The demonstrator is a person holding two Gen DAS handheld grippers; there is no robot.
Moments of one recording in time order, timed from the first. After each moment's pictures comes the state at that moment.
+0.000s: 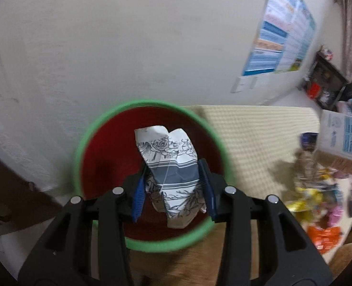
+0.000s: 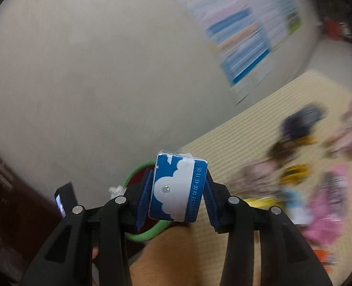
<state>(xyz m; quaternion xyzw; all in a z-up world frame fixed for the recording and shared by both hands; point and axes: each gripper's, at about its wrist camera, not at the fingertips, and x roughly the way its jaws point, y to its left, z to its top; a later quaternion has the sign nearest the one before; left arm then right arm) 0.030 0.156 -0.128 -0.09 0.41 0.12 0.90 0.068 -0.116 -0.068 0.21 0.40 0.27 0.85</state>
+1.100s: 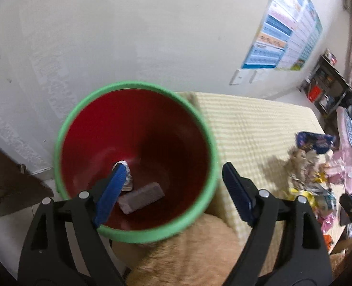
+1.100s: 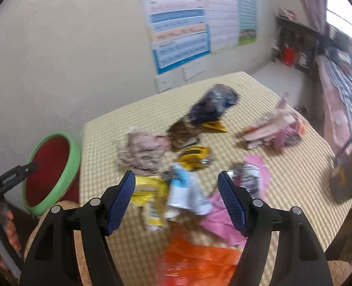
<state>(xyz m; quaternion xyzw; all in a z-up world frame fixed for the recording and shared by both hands) 0.043 0.116 -0.132 -0.13 0.43 0.10 0.89 0.067 -0.185 -0.142 0.05 0.42 0.06 0.91</state>
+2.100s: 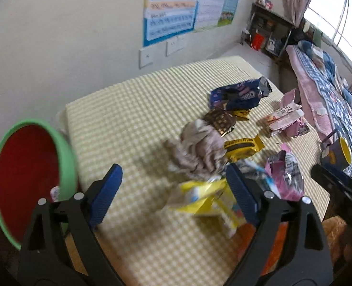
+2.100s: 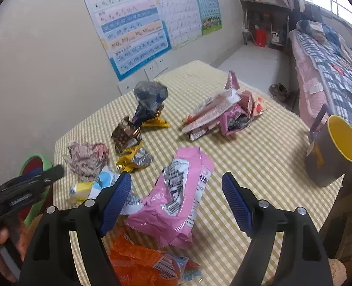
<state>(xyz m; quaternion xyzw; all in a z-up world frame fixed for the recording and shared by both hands) 0.101 -0.059 -0.148 -0.02 0.47 -0.08 0.88 0.046 -0.272 -0.147 0.12 0.42 0.00 0.90</state>
